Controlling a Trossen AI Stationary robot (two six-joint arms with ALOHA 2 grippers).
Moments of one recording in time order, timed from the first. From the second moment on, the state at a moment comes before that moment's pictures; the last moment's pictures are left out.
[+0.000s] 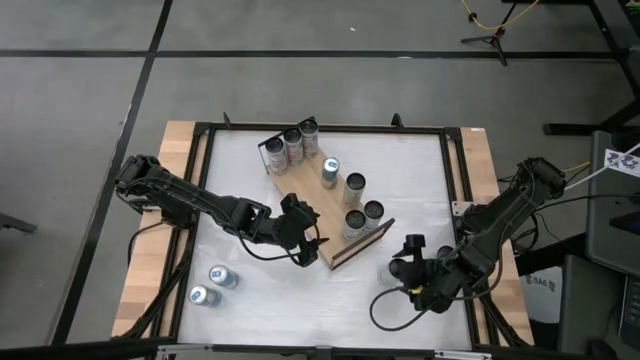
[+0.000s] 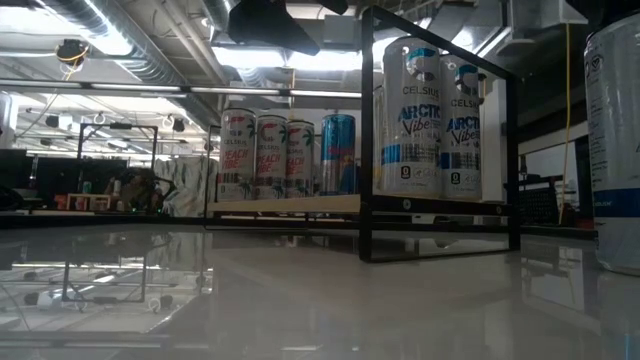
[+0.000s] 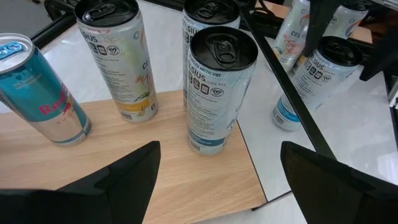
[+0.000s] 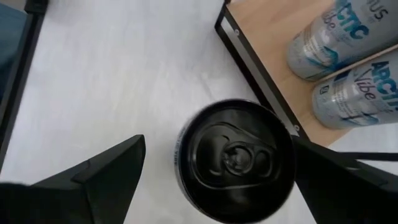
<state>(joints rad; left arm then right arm) -0.32 1.59 1.26 -0.38 -0.51 -0.52 0.82 1.39 1.06 -0.84 0.43 0.60</state>
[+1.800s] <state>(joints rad) -0.35 1.59 1.26 -0.38 -0.51 -0.52 0.82 1.44 1.06 -0.86 0.48 0.86</state>
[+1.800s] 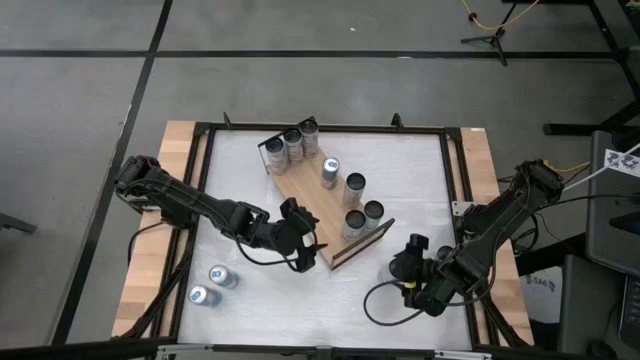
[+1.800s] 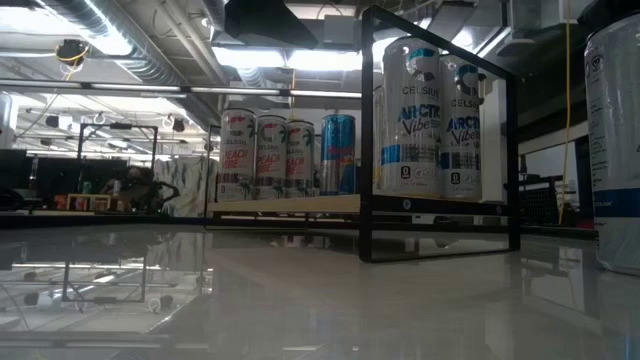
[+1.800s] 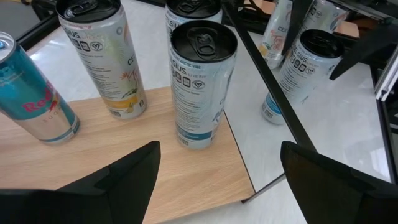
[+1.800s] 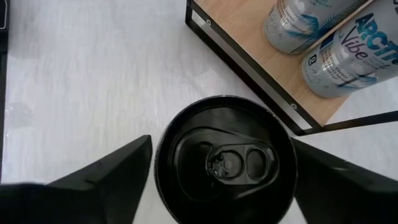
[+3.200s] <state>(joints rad) -0.35 1.56 1.26 -0.39 -0.51 -0.51 0.59 1.40 1.68 -0.98 0.11 0.10</state>
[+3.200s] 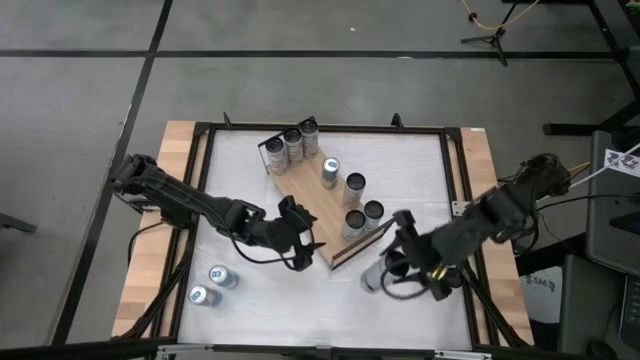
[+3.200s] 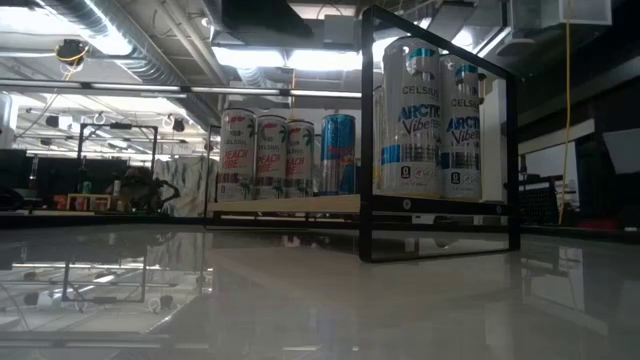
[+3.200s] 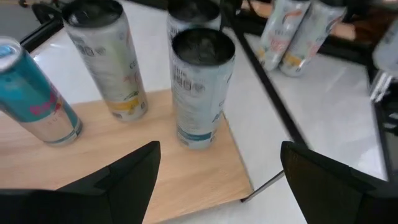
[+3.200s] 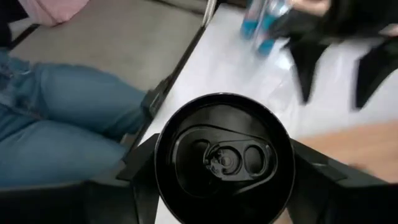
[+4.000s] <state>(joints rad) -0.36 1.40 1.26 -0.70 -0.60 -0.56 0.18 1.58 1.75 -0.91 -0.07 -0.27</state>
